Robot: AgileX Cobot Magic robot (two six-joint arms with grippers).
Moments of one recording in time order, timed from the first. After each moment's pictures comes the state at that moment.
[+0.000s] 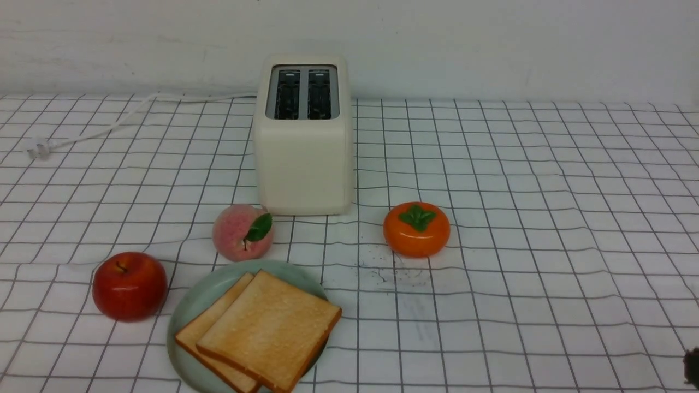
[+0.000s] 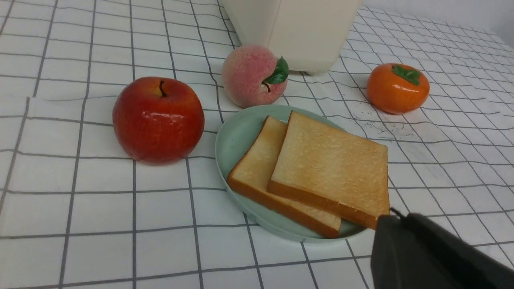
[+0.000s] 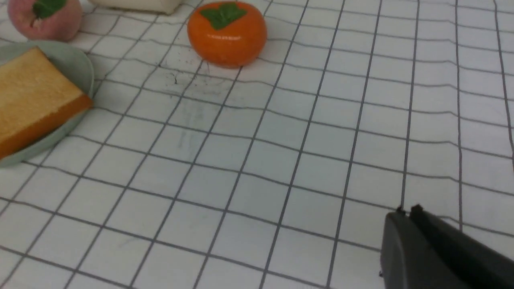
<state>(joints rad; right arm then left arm) 0.48 0.48 -0.34 -0.28 0.49 0.45 -0.24 0.03 -0.24 -0.19 0.58 -0.12</state>
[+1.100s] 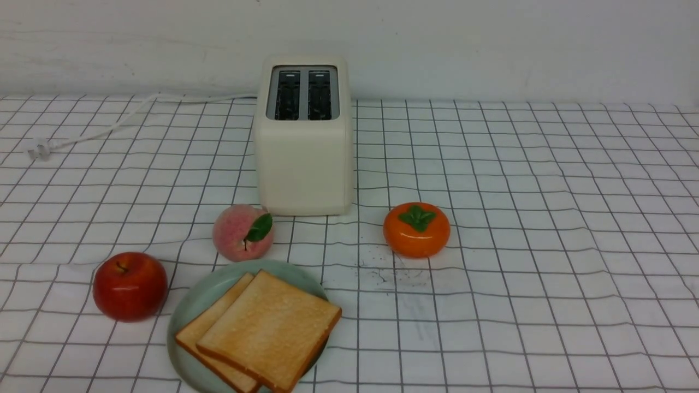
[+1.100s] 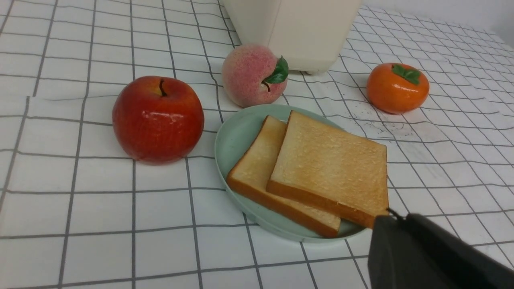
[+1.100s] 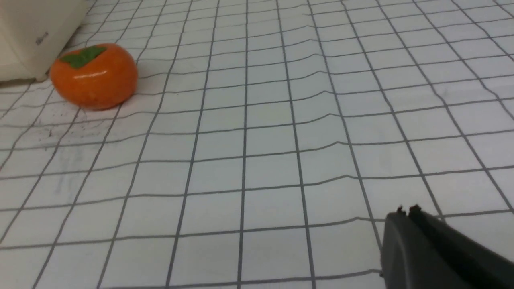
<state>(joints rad) 0.04 -0.01 0.02 0.00 0.37 0.18 -0.24 0.03 -0.24 -0.19 0.58 -0.12</state>
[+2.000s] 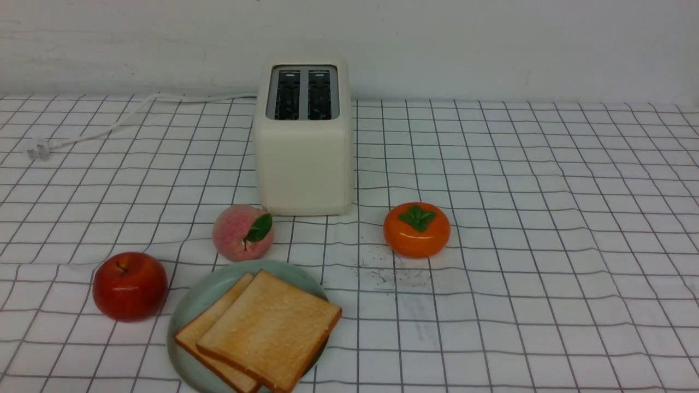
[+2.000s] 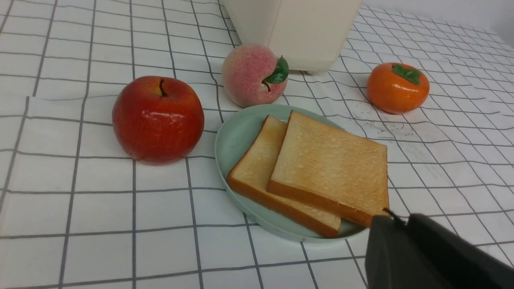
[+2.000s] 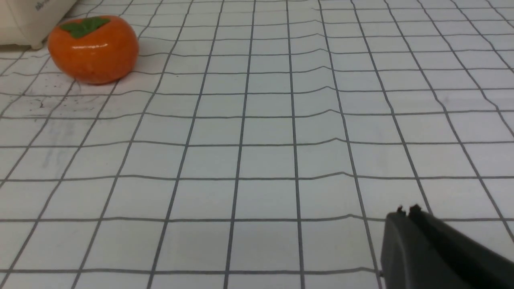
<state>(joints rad) 0.00 -0.01 0.02 0.09 0.39 0.01 -0.24 0.03 -0.24 -0.19 0.58 -0.12</state>
